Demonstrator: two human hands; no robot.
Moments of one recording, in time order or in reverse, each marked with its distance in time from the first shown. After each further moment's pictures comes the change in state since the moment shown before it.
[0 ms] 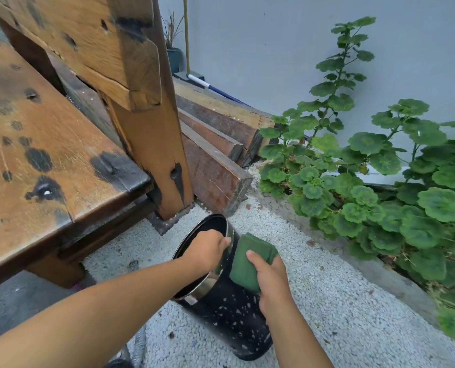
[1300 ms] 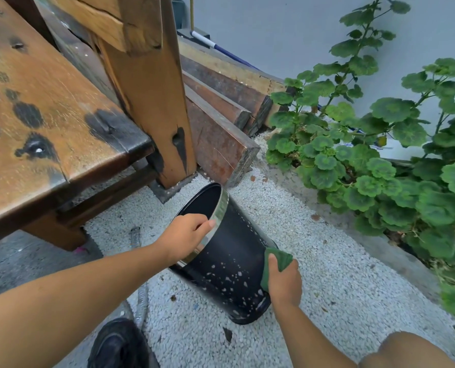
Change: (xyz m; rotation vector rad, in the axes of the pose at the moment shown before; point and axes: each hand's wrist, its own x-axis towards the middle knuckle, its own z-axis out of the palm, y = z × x) left_hand -0.042 -0.049 -0.006 -0.178 -0.007 0.048; right_hand 0.044 0.097 -0.073 -0.884 0.389 -0.046
